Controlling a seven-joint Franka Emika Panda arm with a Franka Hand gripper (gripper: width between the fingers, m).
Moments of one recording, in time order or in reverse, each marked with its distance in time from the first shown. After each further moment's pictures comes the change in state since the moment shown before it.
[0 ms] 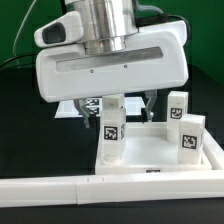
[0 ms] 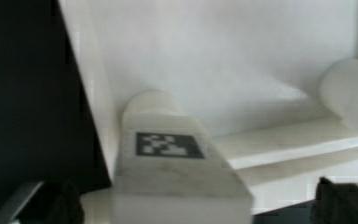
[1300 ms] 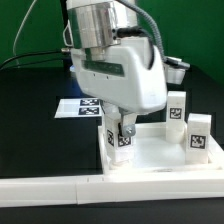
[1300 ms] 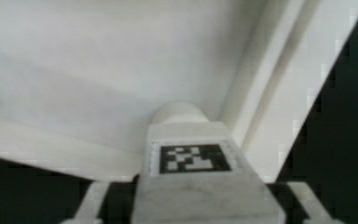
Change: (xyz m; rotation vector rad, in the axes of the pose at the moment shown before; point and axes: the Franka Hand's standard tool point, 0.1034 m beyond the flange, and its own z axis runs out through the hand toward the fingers) arm 0.016 -0.005 0.007 -0.001 -0.017 1.156
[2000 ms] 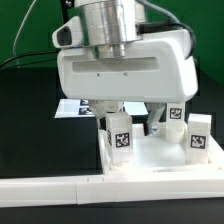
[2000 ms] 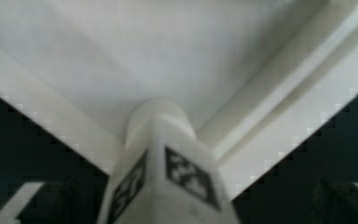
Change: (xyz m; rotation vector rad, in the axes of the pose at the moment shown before) arm -0.009 -0.004 0.000 0.012 0.046 -0.634
